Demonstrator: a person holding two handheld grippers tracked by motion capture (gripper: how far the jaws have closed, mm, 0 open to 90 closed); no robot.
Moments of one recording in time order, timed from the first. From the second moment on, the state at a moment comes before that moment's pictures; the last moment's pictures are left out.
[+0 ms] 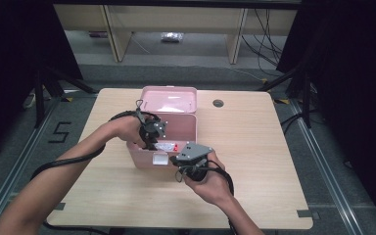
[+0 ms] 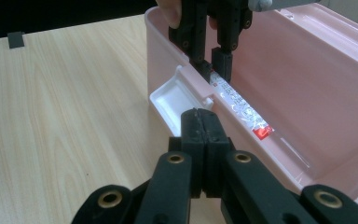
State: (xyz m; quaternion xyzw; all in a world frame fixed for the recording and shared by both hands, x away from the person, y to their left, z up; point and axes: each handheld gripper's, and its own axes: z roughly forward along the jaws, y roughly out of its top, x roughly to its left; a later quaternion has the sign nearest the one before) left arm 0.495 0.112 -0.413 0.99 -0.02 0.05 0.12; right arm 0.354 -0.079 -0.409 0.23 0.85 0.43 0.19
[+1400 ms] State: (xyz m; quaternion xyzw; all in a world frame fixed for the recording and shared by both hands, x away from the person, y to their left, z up) left arm 0.497 0.108 -0.426 0.99 -0.01 0.03 0.12; right arm 0.354 -0.078 -0.409 0.22 0.85 0.43 0.19
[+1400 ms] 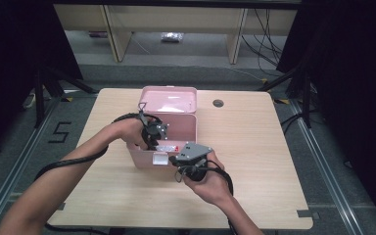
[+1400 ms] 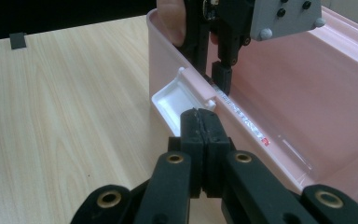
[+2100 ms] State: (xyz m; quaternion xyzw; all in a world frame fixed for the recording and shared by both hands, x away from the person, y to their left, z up) left arm 0.499 0.111 -0.416 0.99 0.00 0.05 0.13; right arm 0.354 -0.077 -0.409 0.23 0.85 0.43 0.18
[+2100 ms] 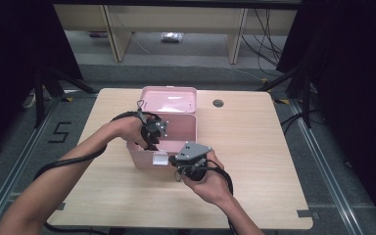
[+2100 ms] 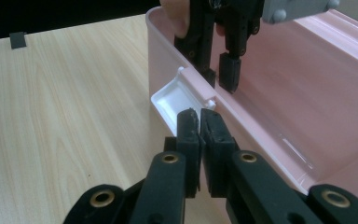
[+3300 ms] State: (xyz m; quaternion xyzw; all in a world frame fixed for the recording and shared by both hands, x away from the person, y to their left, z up) left arm 0.506 0.184 -0.369 0.84 0.31 0.19 0.41; right arm 0.362 -0.090 -0.410 0.25 0.85 0.43 0.19
